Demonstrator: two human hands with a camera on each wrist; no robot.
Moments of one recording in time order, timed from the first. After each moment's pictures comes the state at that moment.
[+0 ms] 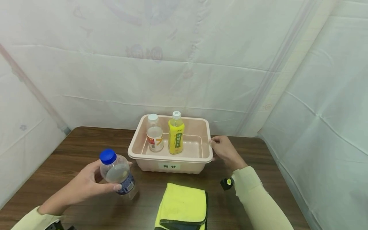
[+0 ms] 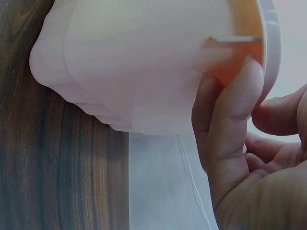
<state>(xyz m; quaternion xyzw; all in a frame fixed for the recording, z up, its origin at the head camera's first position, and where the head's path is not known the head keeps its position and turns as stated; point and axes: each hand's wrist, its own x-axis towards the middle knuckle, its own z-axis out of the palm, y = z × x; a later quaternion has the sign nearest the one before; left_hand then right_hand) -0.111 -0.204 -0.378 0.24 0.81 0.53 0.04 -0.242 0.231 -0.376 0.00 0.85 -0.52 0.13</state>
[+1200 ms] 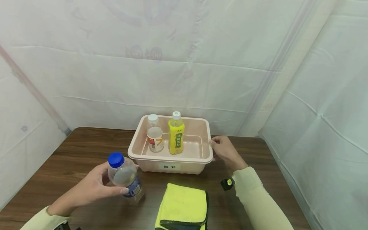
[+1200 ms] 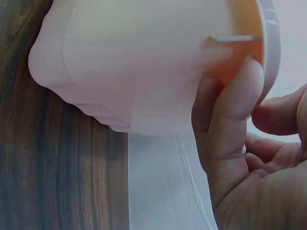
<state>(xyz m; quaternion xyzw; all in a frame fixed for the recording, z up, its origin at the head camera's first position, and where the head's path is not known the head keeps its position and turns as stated) -0.112 -0.187 -0.381 0.26 0.79 0.55 0.06 -0.241 0.232 -0.377 -0.01 0.84 -0.52 0.12</state>
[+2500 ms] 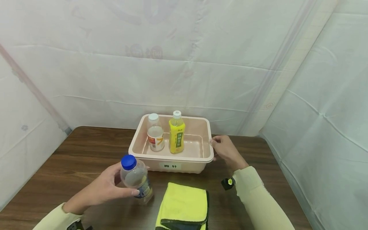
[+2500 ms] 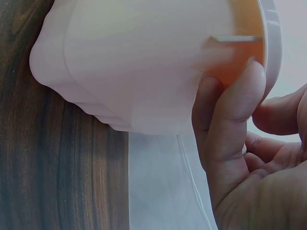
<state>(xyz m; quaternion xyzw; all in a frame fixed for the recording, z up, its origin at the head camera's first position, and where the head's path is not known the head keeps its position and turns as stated) -0.117 -0.163 -0.388 0.27 0.78 0.55 0.09 -0.241 0.232 -0.377 -0.01 0.85 -0.51 0.12</state>
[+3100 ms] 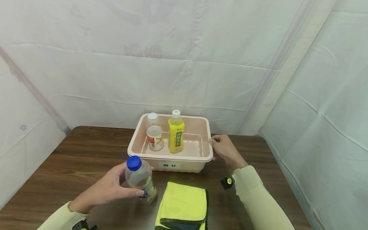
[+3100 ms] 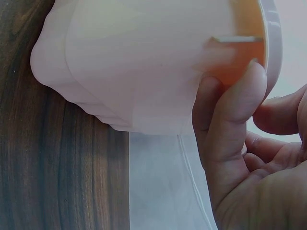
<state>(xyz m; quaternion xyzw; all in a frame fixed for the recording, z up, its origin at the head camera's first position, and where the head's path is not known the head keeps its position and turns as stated) -0.120 -0.150 -0.391 0.28 0.78 0.56 0.10 -0.241 0.231 -0.376 0.00 0.85 -0.51 0.12</state>
